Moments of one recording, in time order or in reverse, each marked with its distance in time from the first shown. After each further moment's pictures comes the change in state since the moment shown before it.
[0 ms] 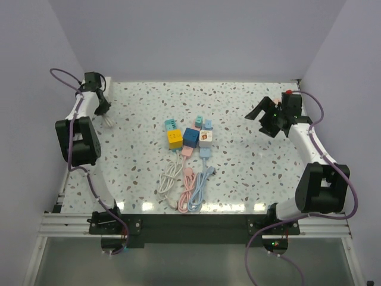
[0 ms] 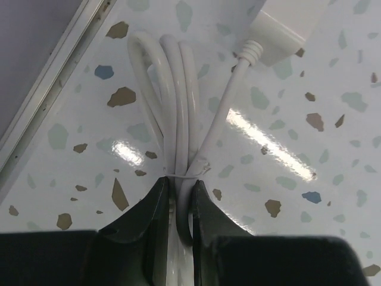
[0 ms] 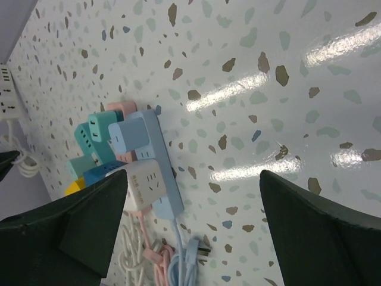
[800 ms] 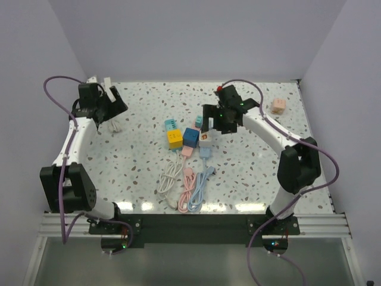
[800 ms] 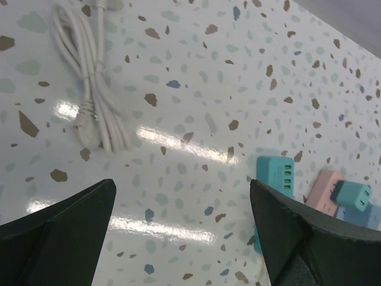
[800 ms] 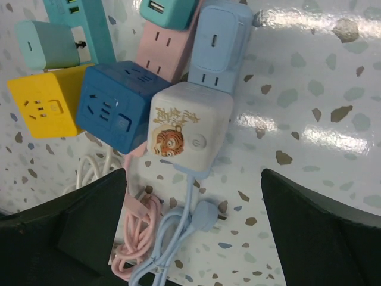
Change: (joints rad) left arm -0.066 -0.579 -0.445 0.171 0.345 0.020; right arm 0.505 0.250 0.338 -0.279 0.190 -0.201
